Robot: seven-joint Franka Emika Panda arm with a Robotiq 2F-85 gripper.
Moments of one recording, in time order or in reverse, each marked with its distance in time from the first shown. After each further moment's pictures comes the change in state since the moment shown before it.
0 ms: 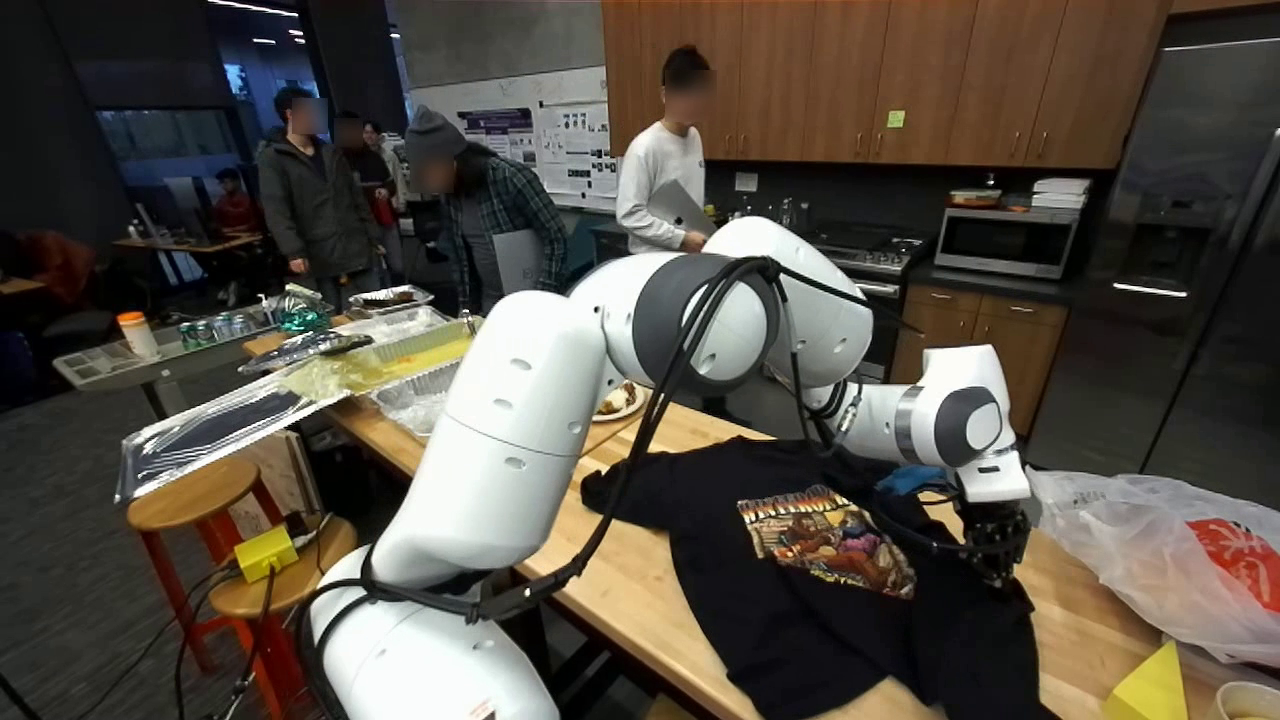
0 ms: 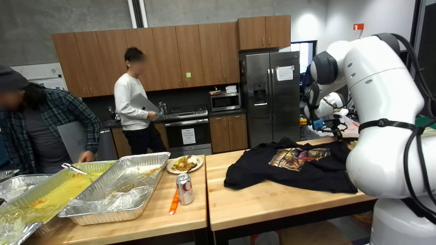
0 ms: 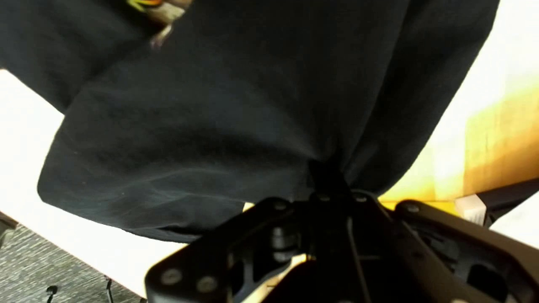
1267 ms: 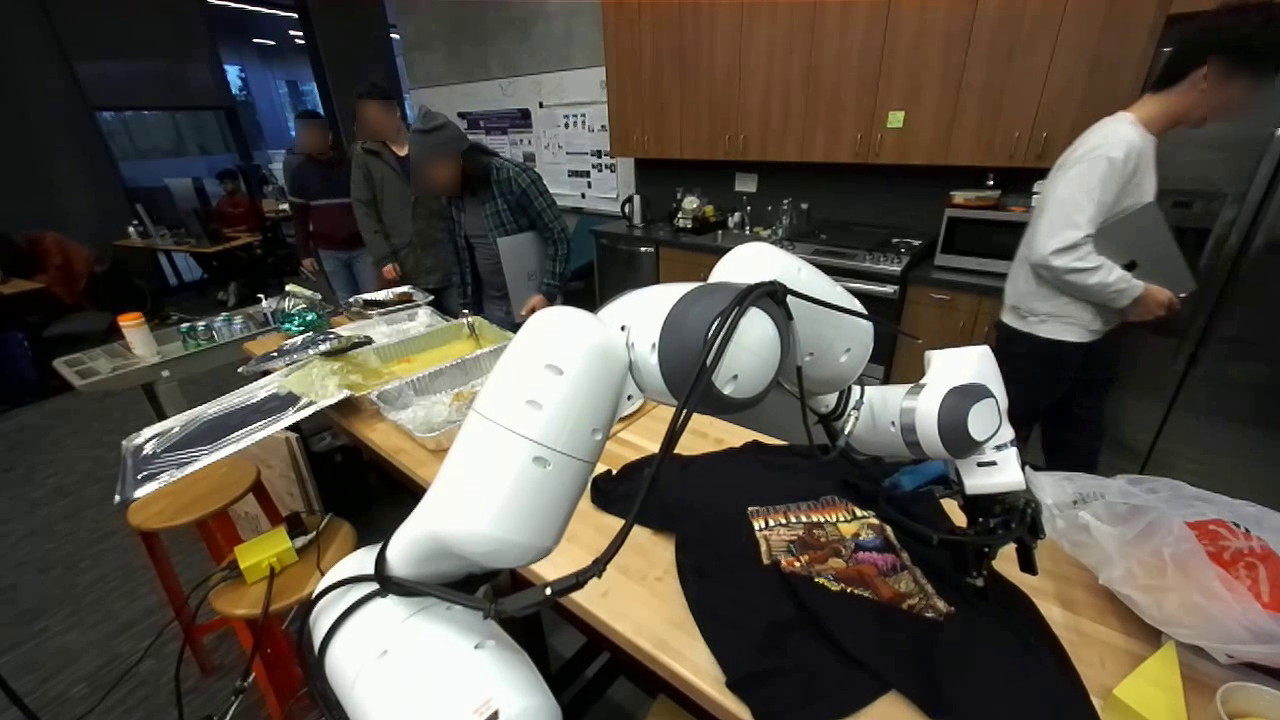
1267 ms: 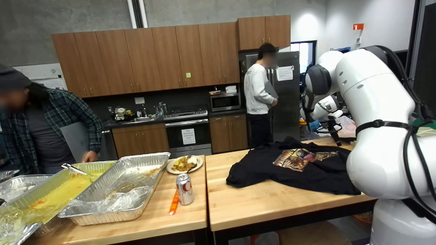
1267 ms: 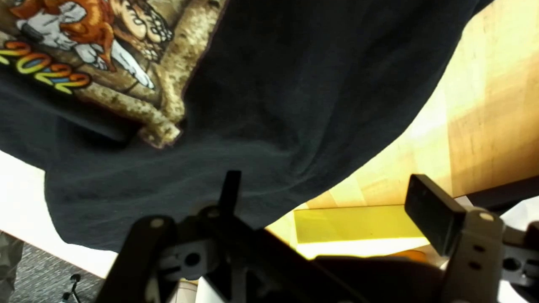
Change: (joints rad) arm 0.019 0.120 -0.016 0.160 0.011 -0.086 0.071
